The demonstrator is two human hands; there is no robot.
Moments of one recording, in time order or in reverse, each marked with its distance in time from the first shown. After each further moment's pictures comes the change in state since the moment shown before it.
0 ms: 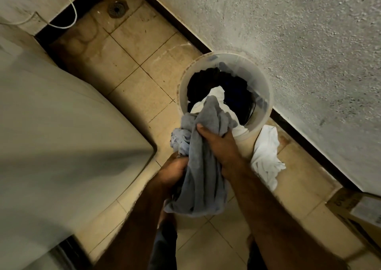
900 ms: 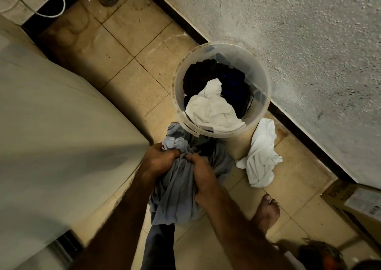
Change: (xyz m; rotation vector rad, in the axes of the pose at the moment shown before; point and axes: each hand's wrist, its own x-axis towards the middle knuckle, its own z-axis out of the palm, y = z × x) left_hand 0.026 0.004 -0.024 0.386 0.449 0.097; right_hand -0.022 0.077 0.019 0.105 -0.084 0.454
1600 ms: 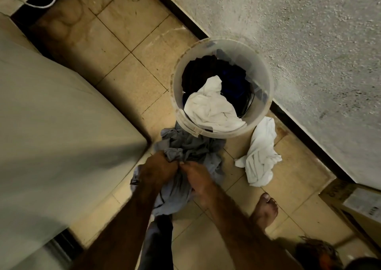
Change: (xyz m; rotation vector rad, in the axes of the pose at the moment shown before) left_hand 0.035 -0.043 0.010 0.592 -0.122 0.116; right_hand 0.039 0.018 -0.008 -0.420 -0.057 -0.062
